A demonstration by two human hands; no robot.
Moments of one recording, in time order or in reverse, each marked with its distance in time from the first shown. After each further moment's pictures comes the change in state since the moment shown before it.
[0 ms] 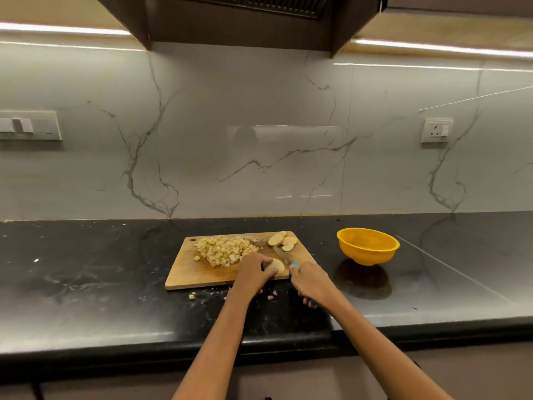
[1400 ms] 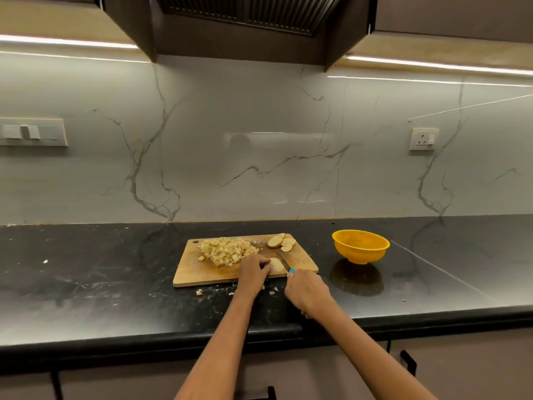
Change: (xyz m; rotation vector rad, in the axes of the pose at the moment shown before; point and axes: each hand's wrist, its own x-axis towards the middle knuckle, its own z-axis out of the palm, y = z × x) left_hand -0.011 0.001 0.005 -0.093 0.112 -0.054; right_hand -0.050 -0.019 0.006 -0.188 0.076 0.037
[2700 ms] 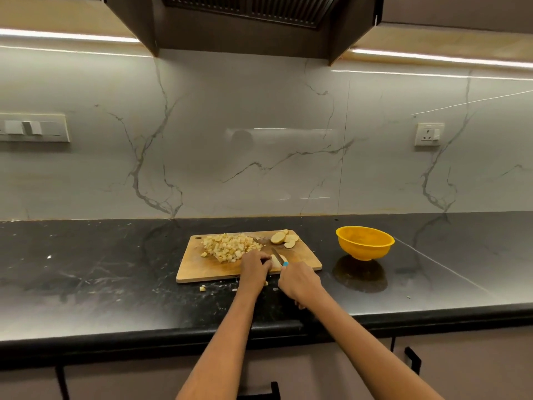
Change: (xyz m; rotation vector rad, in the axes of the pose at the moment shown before) left_hand -0.005 0.005 -0.007 -0.029 0.078 -0.008; right_hand 0.020 -0.017 0.011 -0.071 -0.074 -0.049
